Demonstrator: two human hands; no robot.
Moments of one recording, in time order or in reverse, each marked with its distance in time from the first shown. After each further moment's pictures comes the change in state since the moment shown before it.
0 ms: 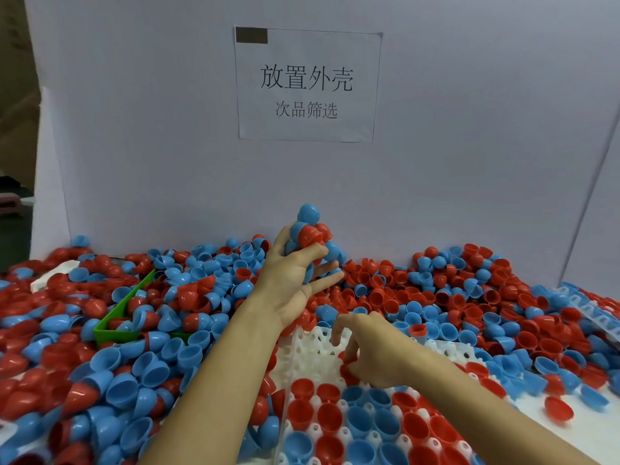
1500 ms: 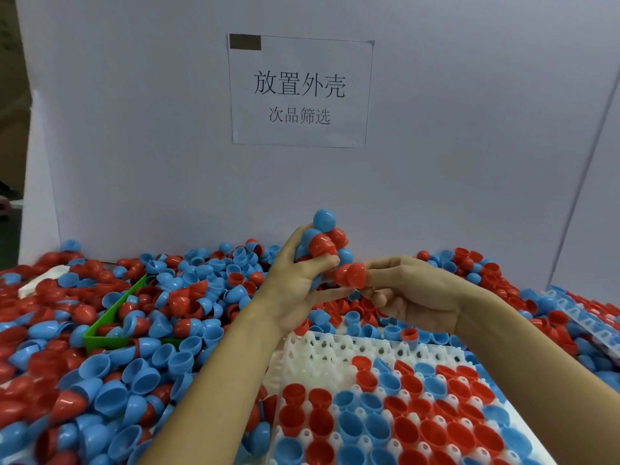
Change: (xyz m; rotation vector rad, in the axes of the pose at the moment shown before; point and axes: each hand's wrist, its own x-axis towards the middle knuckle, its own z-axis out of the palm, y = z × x) left_hand -0.004 -0.004 0.011 0.112 -0.192 0.033; right_hand -0.027 -0.009 -0.094 1.231 -0.146 0.006
